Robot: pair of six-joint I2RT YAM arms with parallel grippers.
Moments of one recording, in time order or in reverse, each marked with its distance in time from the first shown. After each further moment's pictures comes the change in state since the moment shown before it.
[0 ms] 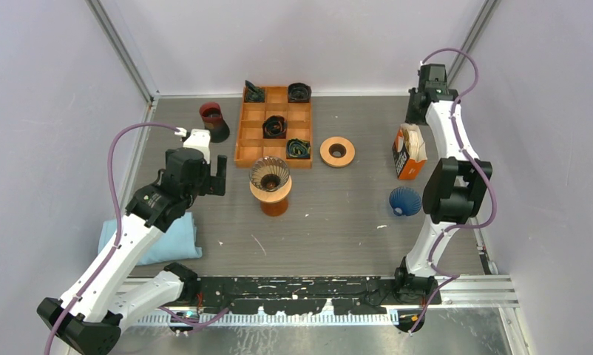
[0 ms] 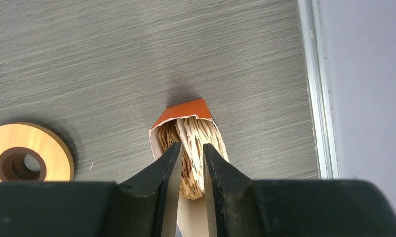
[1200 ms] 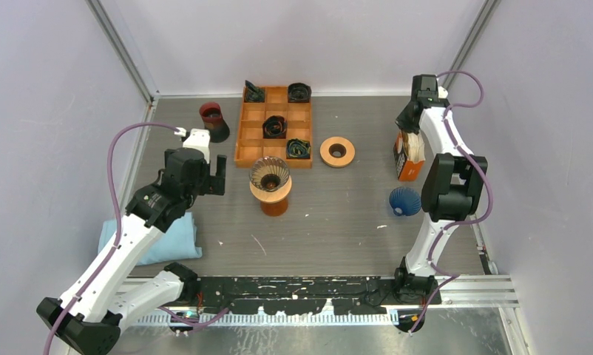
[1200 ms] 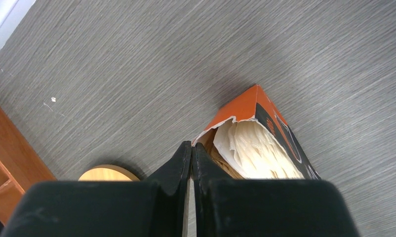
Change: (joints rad) left arm -0.008 -0.001 0.002 0.000 -0.026 0.003; right arm 0.014 0.032 -0.117 0.106 -0.003 0.520
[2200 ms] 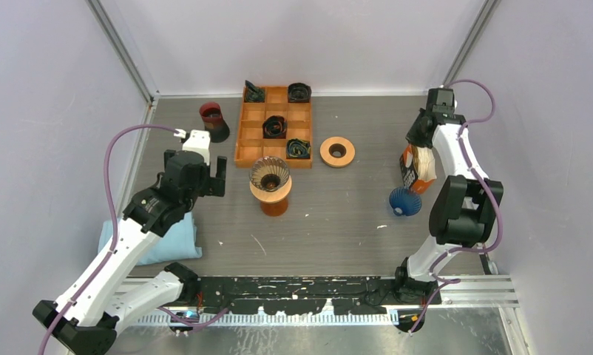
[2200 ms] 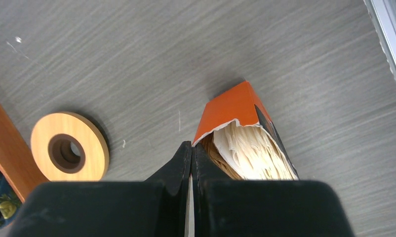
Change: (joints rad) left arm -0.045 -0.030 0.002 -0.003 -0.036 0.002; right arm -0.070 -0.243 -0.259 0.005 -0.095 -0.199
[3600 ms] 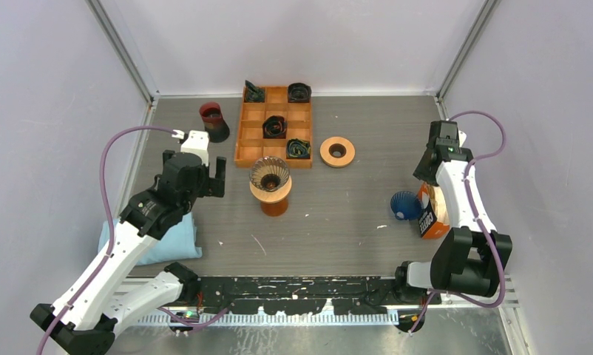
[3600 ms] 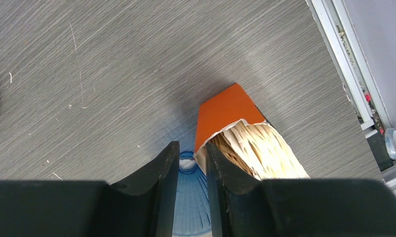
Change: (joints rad) left arm -0.016 -0.023 0.004 -0.002 -0.001 0.000; right arm -0.019 -0.356 -0.321 -0.152 0.185 -0.043
